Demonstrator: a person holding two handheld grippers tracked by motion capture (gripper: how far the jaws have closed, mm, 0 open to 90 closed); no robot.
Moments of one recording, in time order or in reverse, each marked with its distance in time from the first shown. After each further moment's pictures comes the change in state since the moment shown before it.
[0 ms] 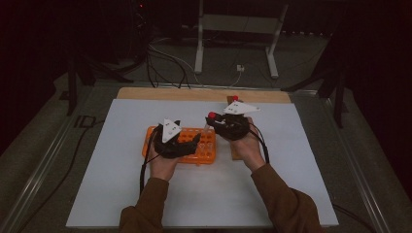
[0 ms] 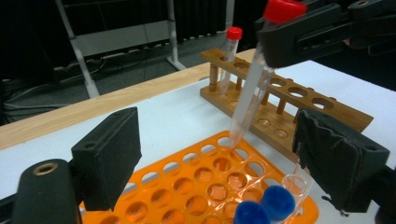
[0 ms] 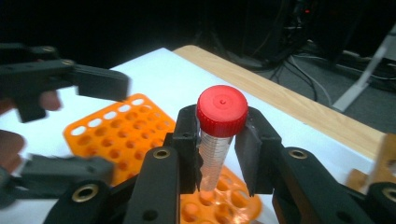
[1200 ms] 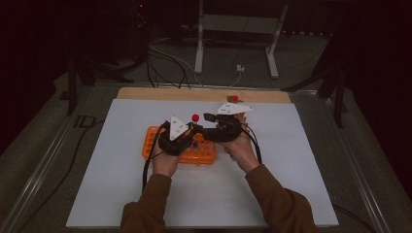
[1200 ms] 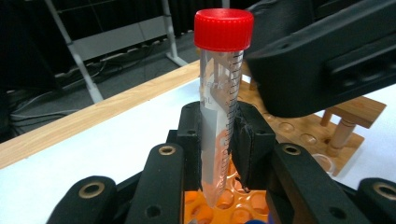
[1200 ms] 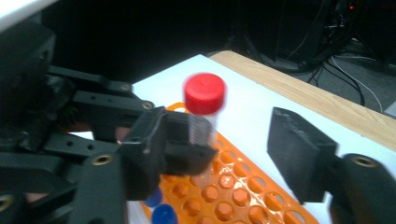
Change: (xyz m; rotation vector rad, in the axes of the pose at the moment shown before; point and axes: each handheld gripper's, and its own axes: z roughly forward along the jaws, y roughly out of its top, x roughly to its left) left arm 0.001 0.004 0.008 0.022 0.007 0.062; right arm 0.013 0.004 0.009 -0.015 0.124 0.039
